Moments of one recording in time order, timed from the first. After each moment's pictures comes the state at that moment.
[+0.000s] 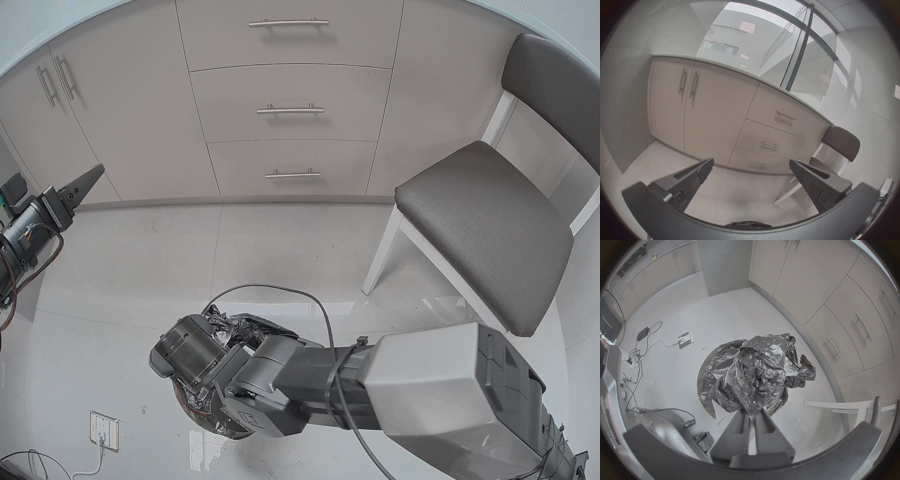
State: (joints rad) left arm 0.08 1.40 -0.62 -0.97 -0.33 -0.34; right arm 1.12 2.52 -2.00 0.39 -0.54 -0.19
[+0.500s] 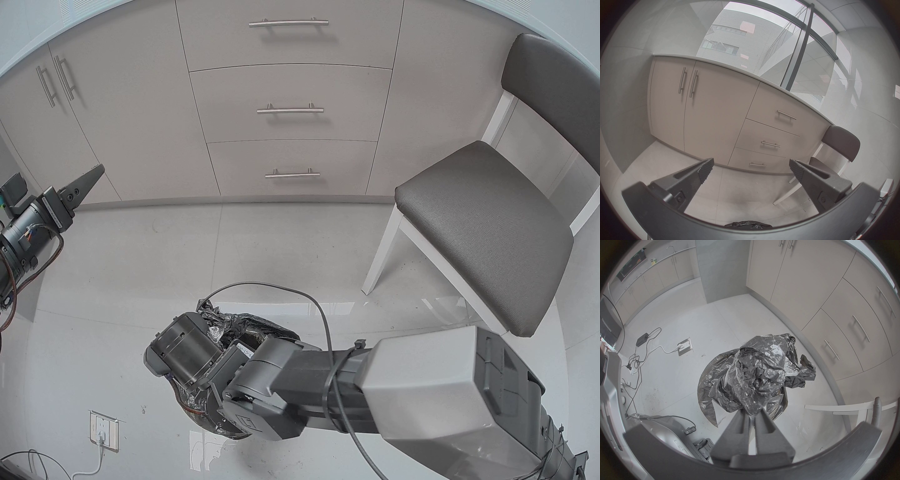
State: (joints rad) left arm 0.08 1.40 -0.61 -0.97 -0.33 -0.34; right arm 1.12 2.52 -2.00 0.33 -0.55 -0.19
